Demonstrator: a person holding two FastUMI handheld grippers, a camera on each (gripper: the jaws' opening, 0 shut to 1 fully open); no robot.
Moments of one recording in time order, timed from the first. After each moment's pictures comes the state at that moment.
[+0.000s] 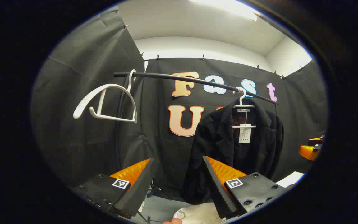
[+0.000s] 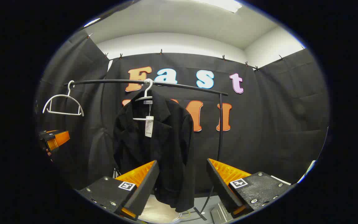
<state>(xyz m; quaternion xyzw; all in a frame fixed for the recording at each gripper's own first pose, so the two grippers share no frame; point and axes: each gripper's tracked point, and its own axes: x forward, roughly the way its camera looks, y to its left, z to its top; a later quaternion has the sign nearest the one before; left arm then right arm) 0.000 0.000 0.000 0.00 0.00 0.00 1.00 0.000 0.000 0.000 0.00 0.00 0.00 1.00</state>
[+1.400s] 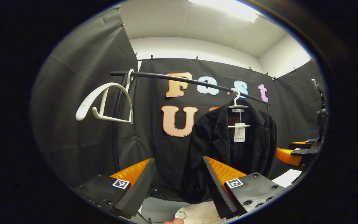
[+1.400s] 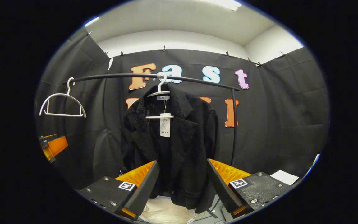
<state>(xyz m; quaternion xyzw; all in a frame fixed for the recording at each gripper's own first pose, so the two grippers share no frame) -0.004 0.014 -0.007 -0.01 0.01 -0.05 1.00 0.051 0.073 -0.015 0.01 0.01 -0.01 1.00</state>
